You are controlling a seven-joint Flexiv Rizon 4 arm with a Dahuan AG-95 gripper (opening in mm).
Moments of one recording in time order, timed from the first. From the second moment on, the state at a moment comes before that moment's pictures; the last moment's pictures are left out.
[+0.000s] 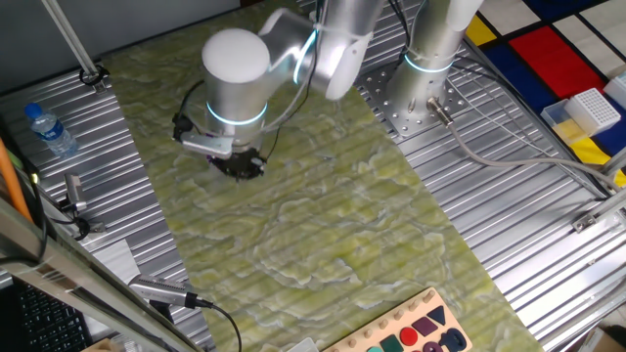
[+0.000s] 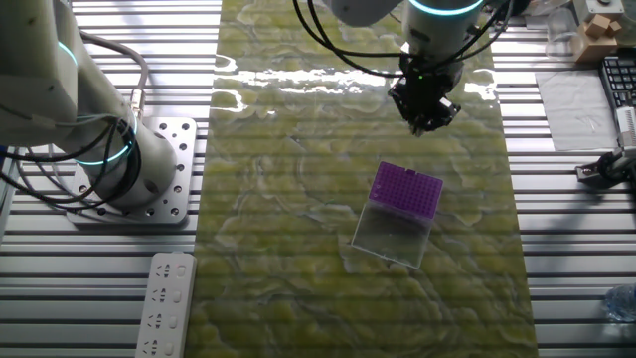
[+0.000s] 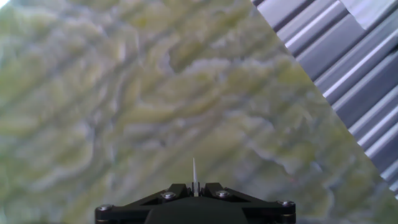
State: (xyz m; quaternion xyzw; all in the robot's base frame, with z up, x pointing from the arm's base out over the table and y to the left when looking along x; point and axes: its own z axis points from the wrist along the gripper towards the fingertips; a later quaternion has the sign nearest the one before) arm 0.540 0.041 0.079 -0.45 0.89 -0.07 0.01
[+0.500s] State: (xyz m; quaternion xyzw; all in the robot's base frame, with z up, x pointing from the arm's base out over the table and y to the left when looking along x) arm 0.528 0.007 0.104 -0.50 0.86 -0.12 -0.04
